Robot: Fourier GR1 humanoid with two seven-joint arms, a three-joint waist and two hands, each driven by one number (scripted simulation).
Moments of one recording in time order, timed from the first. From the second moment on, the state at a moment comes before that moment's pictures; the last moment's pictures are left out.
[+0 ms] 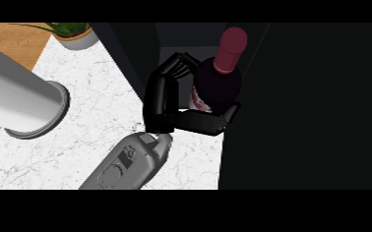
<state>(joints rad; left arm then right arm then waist) -0.54 0.00 -0.49 -1.48 0.26 0.69 -0.08 -0.10 -0.07 -0.02 -2.46 -0.15 0.17 0.65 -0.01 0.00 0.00</state>
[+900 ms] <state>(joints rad) -0.55 0.00 -0.48 -1.20 0.29 0.68 -0.32 -0.08 -0.06 0.00 -2.46 -0.16 0.18 0.63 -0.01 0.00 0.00</state>
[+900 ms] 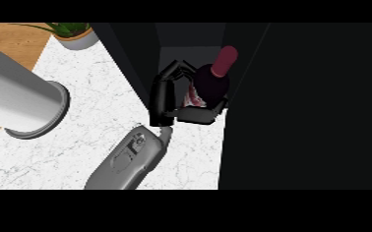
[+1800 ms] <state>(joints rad) -0.70 0.00 -0.32 -0.90 0.42 0.55 -0.45 -0.08 -0.05 0.01 -2.46 -0.15 0.16 0.64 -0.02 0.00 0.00</state>
